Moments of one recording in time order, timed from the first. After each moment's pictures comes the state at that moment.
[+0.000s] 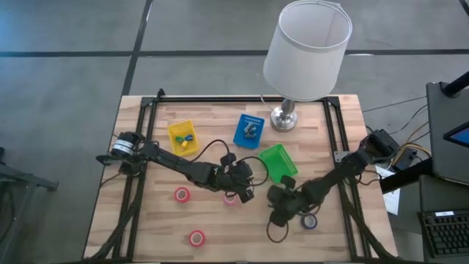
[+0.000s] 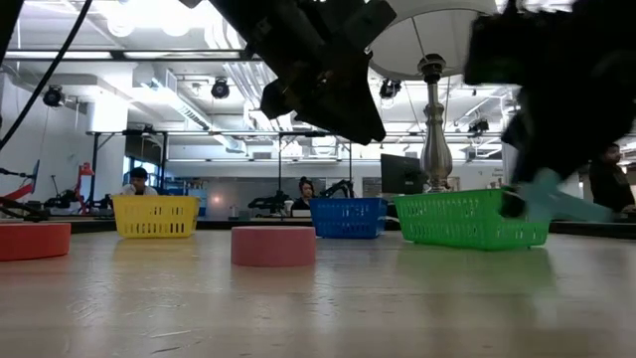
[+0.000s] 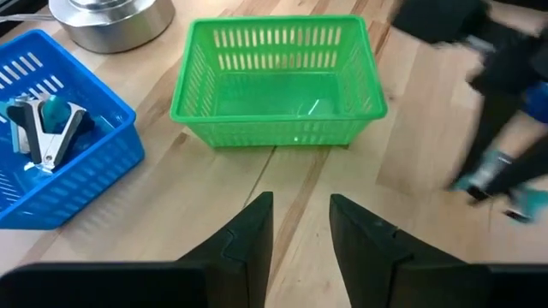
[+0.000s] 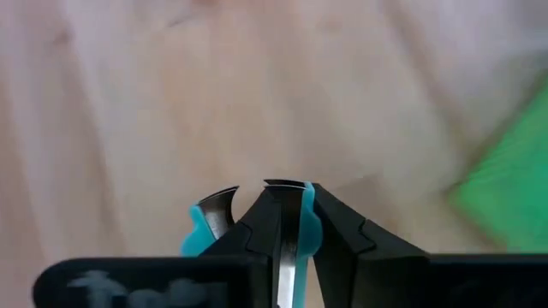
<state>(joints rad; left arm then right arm) -0.27 1.86 1.33 -0.23 -0.52 -0.50 0.56 1.69 0.94 -0.42 0.36 0.89</state>
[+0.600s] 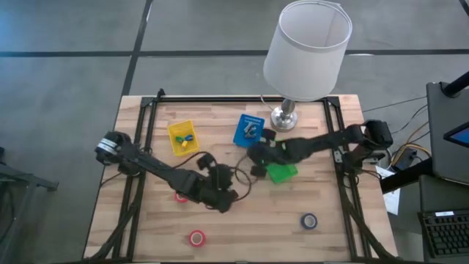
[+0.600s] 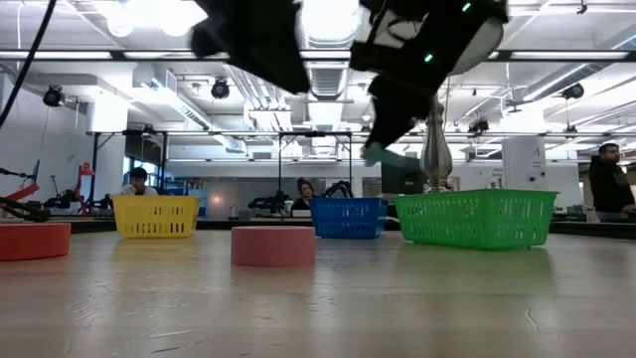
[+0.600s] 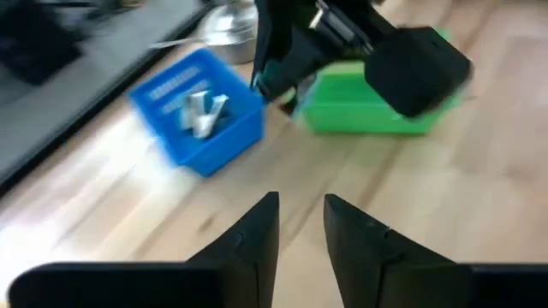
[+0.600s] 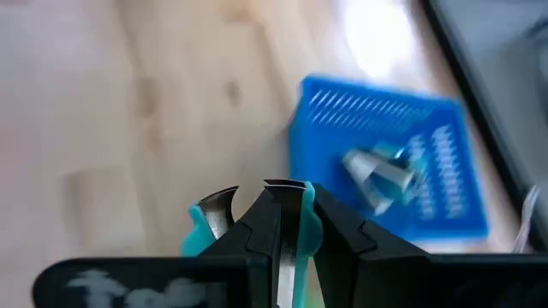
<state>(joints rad) -0.41 1.73 1.35 -0.65 -0.85 -0.75 0.07 1.67 1.11 -0.42 0.47 0.15</state>
